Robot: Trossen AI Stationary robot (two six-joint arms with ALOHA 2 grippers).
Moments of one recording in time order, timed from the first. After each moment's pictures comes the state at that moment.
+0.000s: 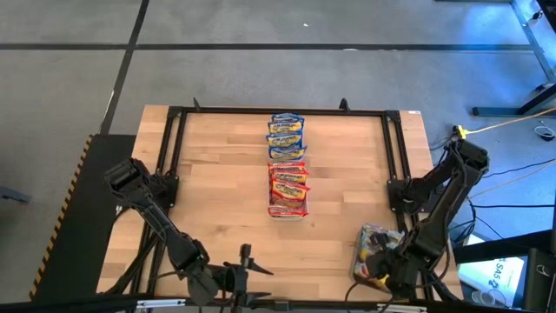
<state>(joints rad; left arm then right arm) -0.84 1.80 1.20 0.31 -0.74 -0.21 1.03 1.47 1.07 -0.82 -0.01 0.84</state>
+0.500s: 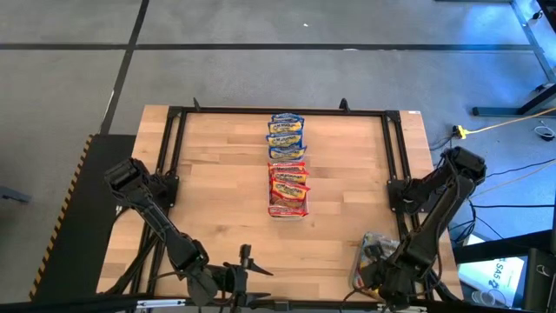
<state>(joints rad) -0.84 1.80 1.20 0.31 -0.74 -0.21 1.03 1.57 1.07 -0.67 -0.09 0.83</state>
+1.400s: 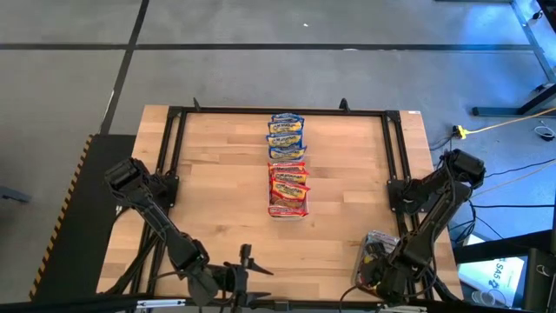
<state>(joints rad) -0.84 1.80 1.20 0.31 -0.74 -0.21 1.03 1.61 0.98 -0.65 -0.09 0.87</state>
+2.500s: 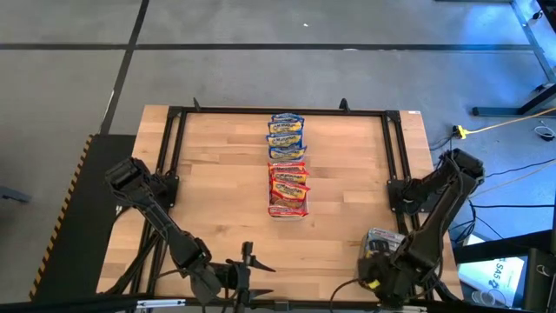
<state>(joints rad) -0.82 1.80 1.20 0.31 -0.74 -0.21 0.97 1.60 1.32 -0.97 -0.06 1.00</state>
